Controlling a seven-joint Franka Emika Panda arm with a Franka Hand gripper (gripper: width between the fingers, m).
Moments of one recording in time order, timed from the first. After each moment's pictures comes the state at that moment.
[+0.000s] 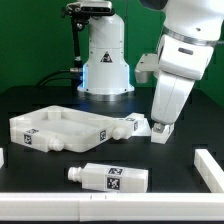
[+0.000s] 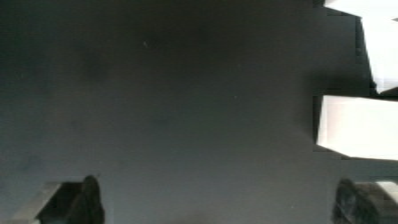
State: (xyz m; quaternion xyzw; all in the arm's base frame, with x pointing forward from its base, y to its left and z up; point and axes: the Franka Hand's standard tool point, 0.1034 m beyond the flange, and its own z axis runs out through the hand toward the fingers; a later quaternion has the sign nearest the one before) arm 0.499 0.081 0.075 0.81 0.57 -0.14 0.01
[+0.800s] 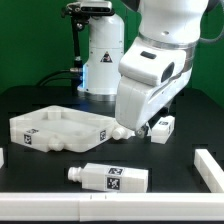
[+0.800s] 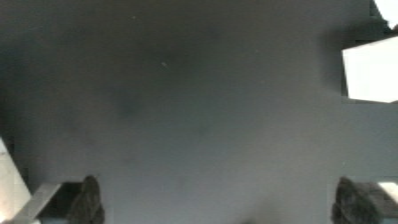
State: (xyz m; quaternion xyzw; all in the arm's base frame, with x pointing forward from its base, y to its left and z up) arm 0.521 0.058 0.074 0.88 0.45 -0.13 -0.04
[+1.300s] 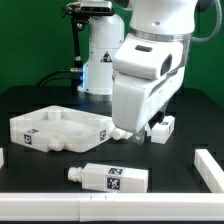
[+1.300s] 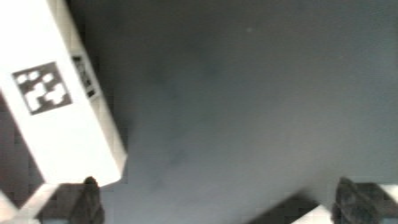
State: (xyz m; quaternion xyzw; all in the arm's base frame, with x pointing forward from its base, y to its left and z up) arm 0.562 0.047 0.079 0.87 0.49 -0.08 -0.03
